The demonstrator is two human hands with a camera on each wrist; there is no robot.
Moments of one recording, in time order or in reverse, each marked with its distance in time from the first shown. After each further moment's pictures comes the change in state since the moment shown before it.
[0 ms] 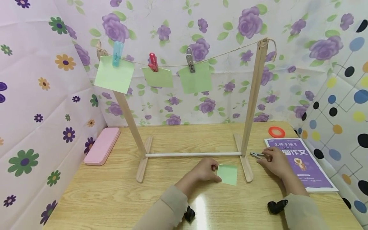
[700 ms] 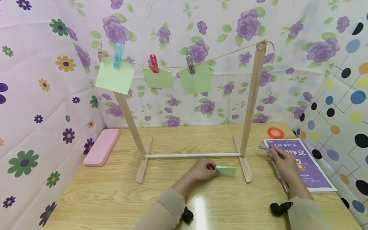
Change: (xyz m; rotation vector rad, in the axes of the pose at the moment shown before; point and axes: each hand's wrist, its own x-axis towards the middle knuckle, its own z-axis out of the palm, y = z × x) left_hand -0.001 -0.014 0.002 -0.145 0.107 0.024; right_hand -0.014 0.007 -0.018 0.423 0.065 0.514
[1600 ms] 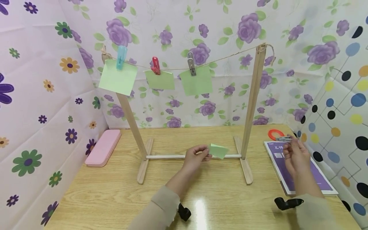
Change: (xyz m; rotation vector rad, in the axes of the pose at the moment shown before) left_hand 0.004 0.020 -0.031 -0.785 0.376 -0.119; right_hand 0.009 -0.044 -0.030 1.598 -0.163 -0.125
